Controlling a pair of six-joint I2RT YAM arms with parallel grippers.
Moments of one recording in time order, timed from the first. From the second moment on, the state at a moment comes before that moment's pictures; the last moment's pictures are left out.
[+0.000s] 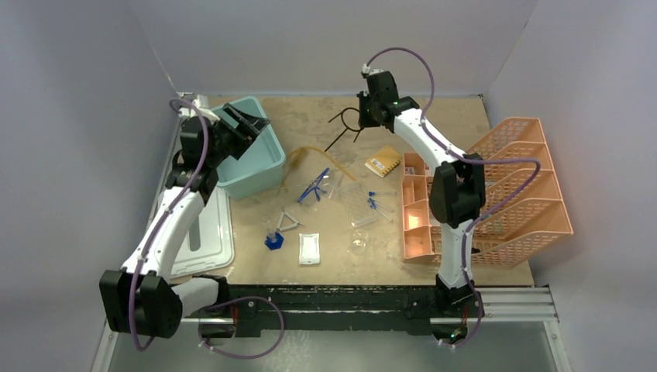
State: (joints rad) left arm -0.08 1.13 0.96 -0.10 0.21 -0.93; right arm 0.38 2.10 1.89 -0.55 0.07 0.25
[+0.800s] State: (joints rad) left arm -0.44 1.49 1.24 0.14 0.26 -1.04; right arm 0.54 1.81 1.89 -0.61 0.09 0.22
